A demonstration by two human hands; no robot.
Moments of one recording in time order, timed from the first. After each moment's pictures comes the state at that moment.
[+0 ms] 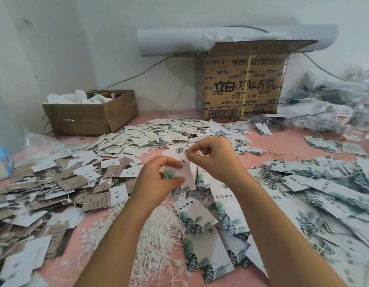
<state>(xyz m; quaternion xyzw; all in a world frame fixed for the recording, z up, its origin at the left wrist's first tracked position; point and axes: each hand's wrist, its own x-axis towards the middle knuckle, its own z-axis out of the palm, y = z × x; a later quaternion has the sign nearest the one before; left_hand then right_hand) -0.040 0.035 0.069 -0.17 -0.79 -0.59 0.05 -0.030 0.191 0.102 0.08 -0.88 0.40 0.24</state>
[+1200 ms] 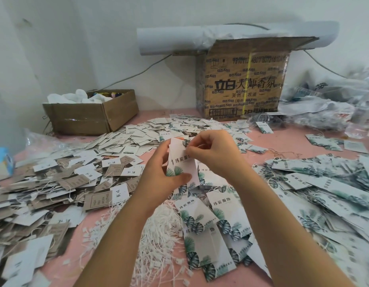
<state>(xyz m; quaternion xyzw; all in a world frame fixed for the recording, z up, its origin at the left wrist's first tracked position) -0.036 0.039 0.076 -0.22 -0.72 -0.66 0.01 -0.021 0.183 0.116 0.07 -0.84 0.50 0.20</state>
